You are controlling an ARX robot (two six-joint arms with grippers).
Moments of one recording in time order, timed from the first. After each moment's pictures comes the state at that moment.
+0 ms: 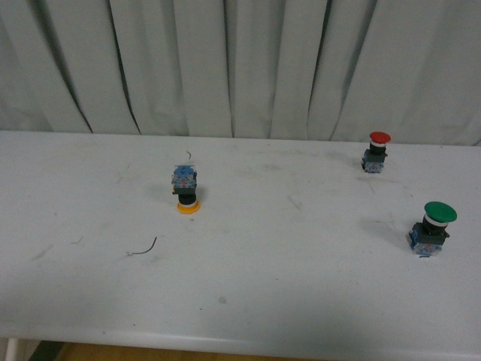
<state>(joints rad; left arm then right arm) 0.03 0.49 0.14 0.23 -0.08 -0.10 0.00 0.00 0.01 0.00 0.00 0.00</state>
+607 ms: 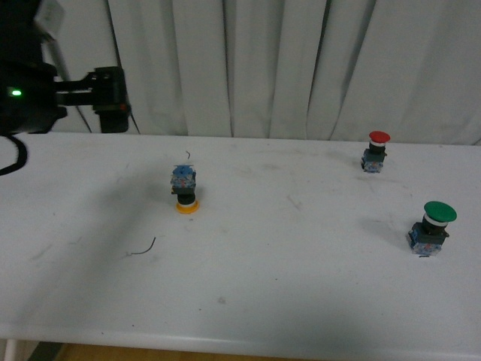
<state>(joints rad) -0.11 1.81 0.97 0.44 0.01 -0.07 0.00 0.00 0.01 0.00 0.00 0.00</state>
